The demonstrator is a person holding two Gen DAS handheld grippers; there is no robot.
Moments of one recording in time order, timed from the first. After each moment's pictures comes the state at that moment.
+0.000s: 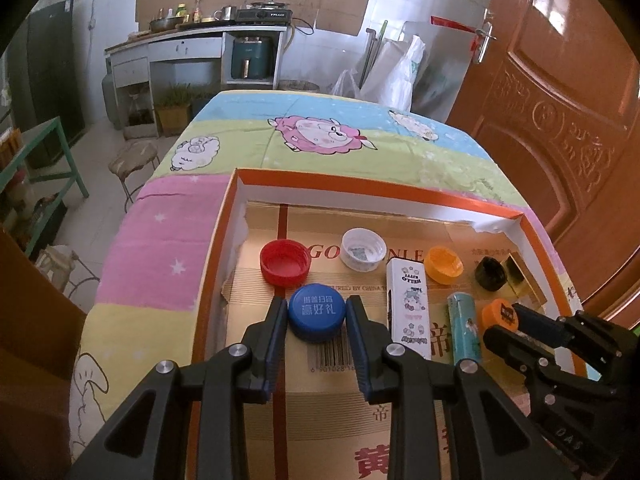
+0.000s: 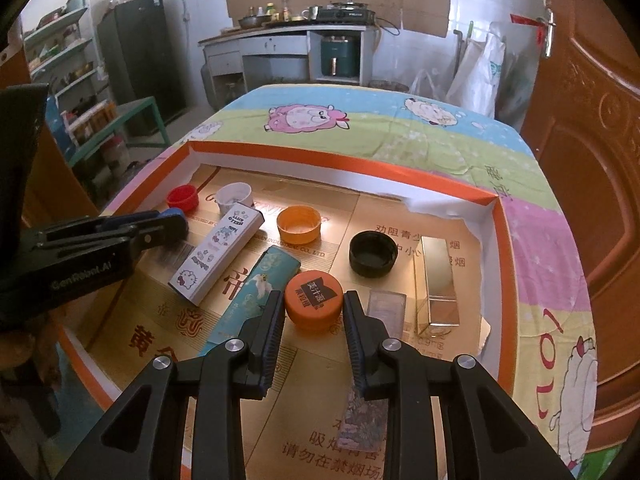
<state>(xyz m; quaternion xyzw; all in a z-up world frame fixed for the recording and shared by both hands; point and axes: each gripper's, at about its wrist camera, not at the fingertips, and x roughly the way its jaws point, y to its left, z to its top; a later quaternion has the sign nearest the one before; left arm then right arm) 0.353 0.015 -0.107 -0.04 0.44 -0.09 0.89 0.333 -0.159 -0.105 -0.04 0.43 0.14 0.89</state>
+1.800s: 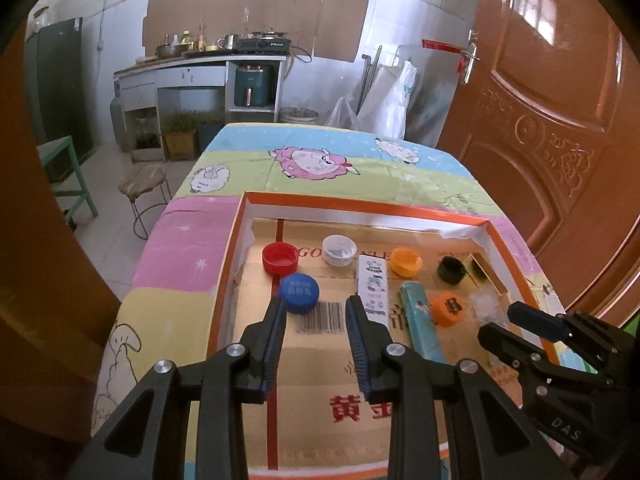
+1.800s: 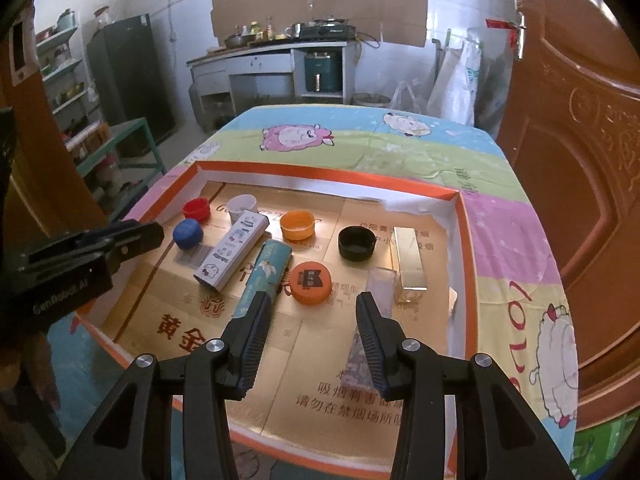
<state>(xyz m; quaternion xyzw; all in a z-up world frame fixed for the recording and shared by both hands) 0.300 0.015 -0.070 -0.04 0.39 -0.09 0.91 0.290 -0.171 -0.076 -0.01 0.41 0.11 0.91</state>
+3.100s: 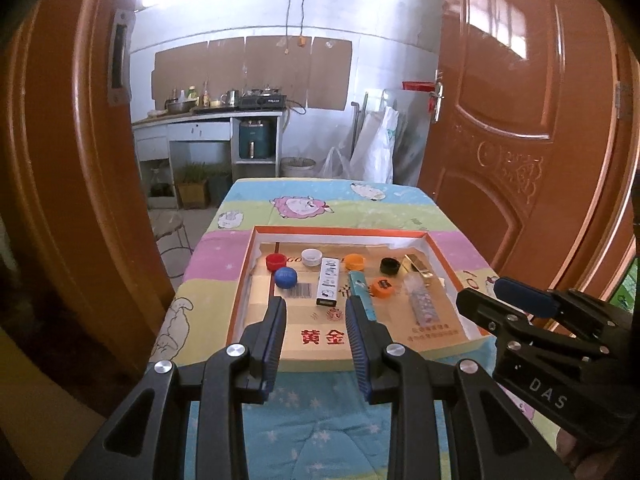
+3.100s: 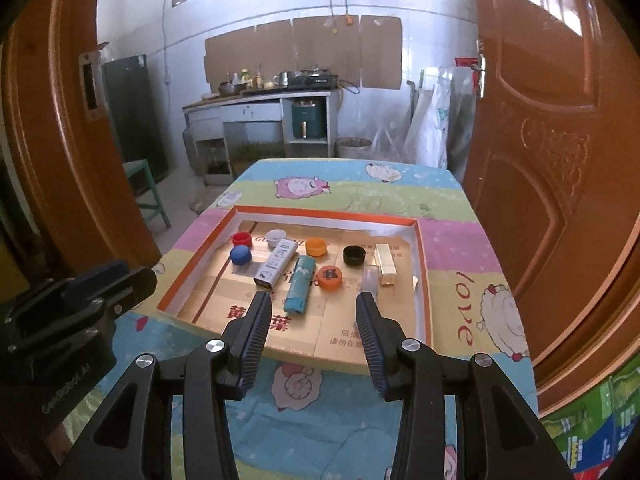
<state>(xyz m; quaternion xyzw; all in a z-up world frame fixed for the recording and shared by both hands) 0.157 0.001 0.003 -0.02 0.30 -0.08 0.95 0.168 -0.159 0.005 0.00 0.33 0.07 0.94</state>
